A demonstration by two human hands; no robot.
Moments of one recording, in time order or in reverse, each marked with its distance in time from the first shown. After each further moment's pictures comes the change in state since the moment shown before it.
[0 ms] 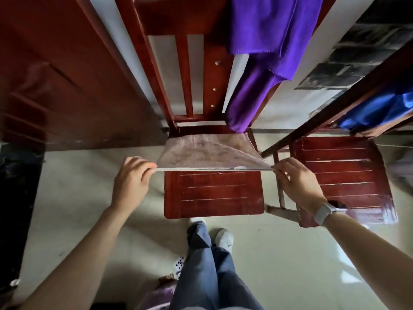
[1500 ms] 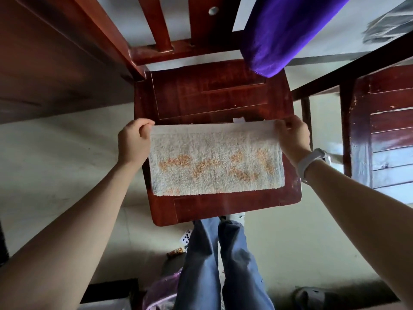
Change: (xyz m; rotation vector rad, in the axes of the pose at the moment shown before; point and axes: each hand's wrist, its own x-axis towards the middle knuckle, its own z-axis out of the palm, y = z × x) left_hand 0.075 -0.099 0.219 -0.201 -0.181 -0.364; right_hand 0.088 0.078 0.220 0.249 -0.001 0.815
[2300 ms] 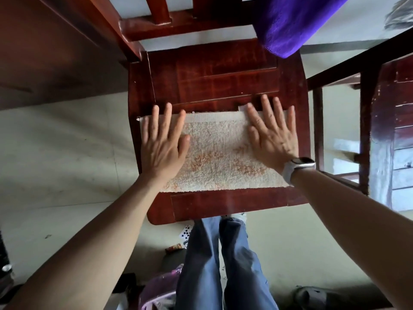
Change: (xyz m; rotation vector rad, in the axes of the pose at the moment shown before) left_hand -0.042 -0.002 0.059 0.576 -0.204 0.299; right_hand -0.013 0.027 0.054 -0.614 -0.147 -0.610
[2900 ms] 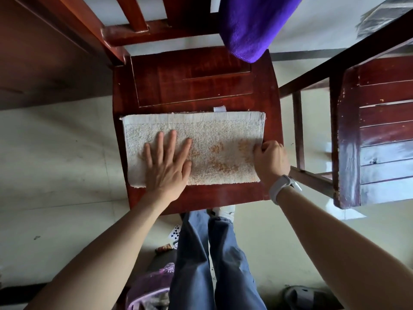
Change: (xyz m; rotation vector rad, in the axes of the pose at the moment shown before) left_hand -0.046 0.050 0.016 0.068 -0.101 0.029; right_hand -0.045 0.016 -0.007 0.391 -0.003 0.714
